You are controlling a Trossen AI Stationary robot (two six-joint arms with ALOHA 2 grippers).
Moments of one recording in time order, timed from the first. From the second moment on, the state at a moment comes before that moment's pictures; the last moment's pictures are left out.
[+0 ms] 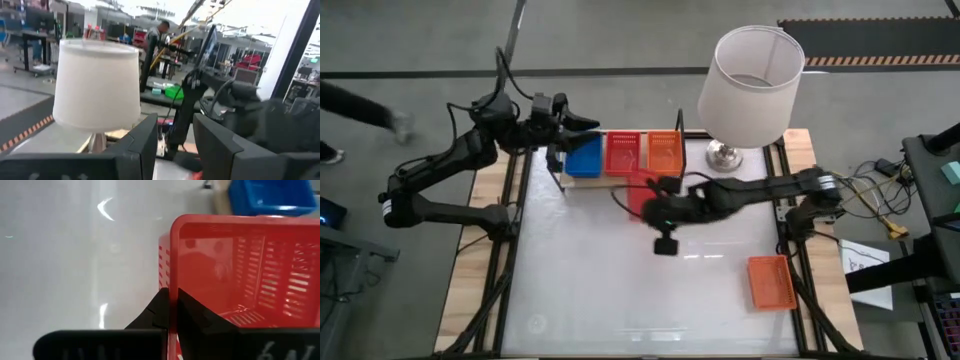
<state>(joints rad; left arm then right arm) 0.42 1.00 1.23 -0.10 0.36 -0.20 0.17 1.79 1.79 -0.96 0.24 0.09</state>
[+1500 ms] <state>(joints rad) 0.43 0.84 1.23 -0.09 0.32 -0.17 -0.18 2.34 2.35 -1.07 0.29 -0.28</state>
